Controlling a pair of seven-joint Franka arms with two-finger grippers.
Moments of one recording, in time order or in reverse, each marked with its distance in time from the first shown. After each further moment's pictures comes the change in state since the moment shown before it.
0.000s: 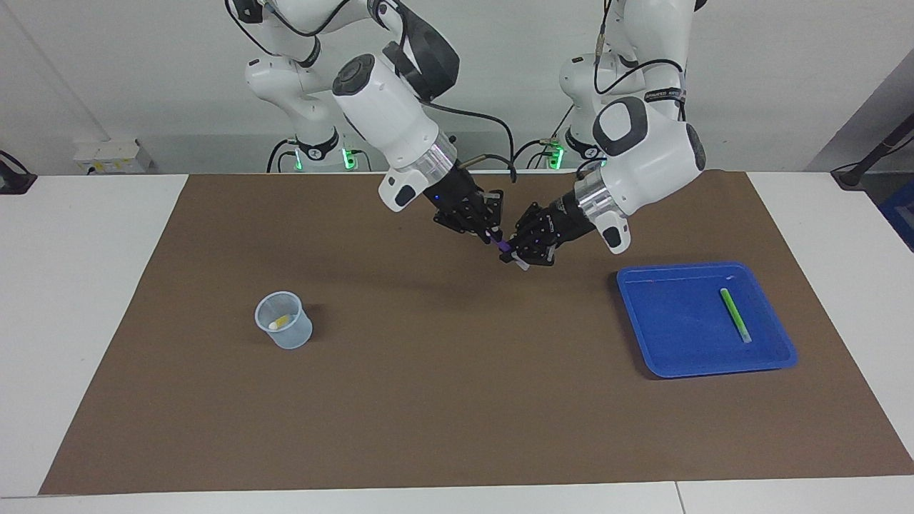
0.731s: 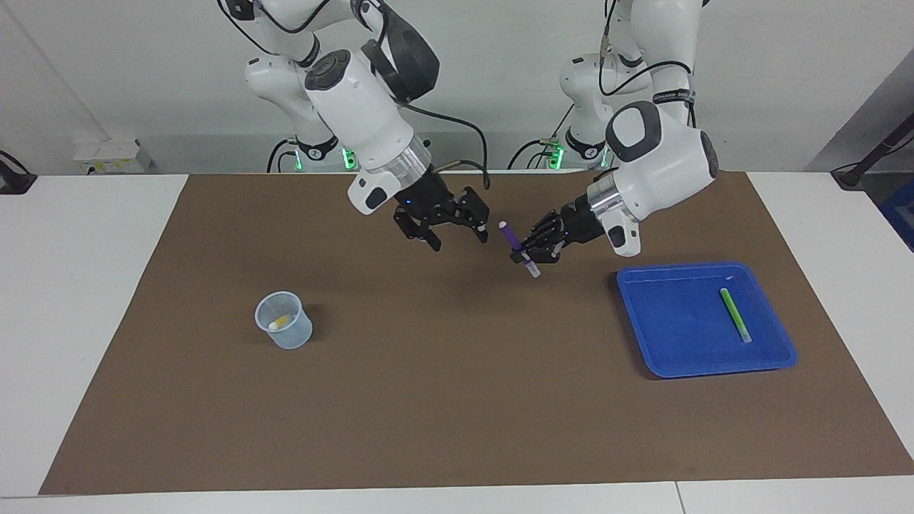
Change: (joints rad) left arm 0.036 -0.012 0.015 -0.036 0.004 -0.070 0.433; right arm -0.089 -0.024 -0.015 0.009 -0.099 -0.119 -0.132
